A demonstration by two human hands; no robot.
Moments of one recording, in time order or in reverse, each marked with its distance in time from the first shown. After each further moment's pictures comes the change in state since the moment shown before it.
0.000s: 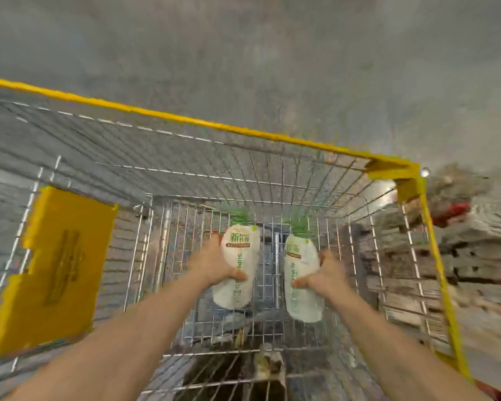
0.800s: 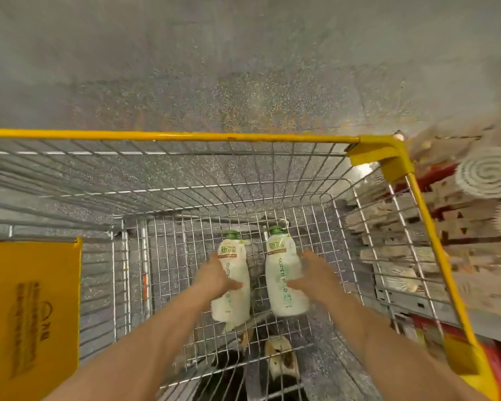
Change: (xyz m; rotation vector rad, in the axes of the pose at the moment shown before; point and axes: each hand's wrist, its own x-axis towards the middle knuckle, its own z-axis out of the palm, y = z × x) left_hand 0.056 -0.005 0.038 0.272 -0.145 -0.147; right_hand 0.023 0.014 0.024 -0.205 -0.061 0.043
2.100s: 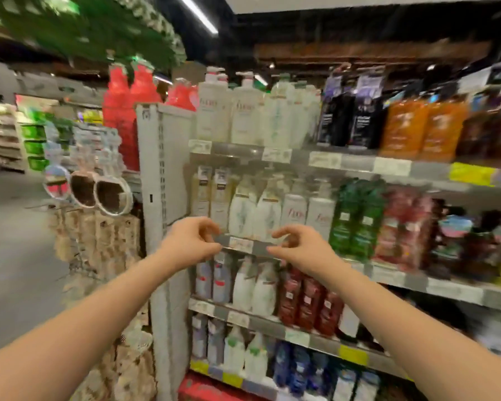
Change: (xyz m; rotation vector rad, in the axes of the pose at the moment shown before) left_hand -0.816 0.172 0.180 0.416 -0.044 1.852; right_hand -0.843 0.319 -0.143 0.530 1.326 -0.189
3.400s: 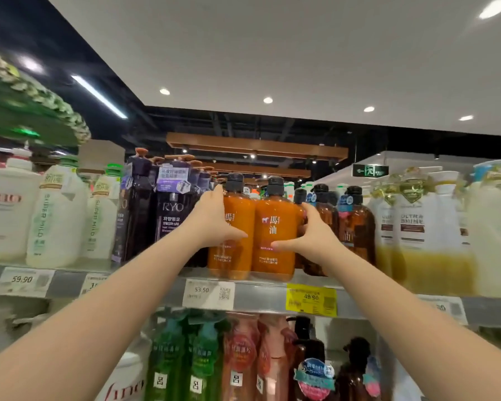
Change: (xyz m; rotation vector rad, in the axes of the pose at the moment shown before) left_hand 0.329 0.388 0.199 0.050 0.058 0.400; right_hand 0.112 0.121 -0.445 -0.138 0.558 0.014
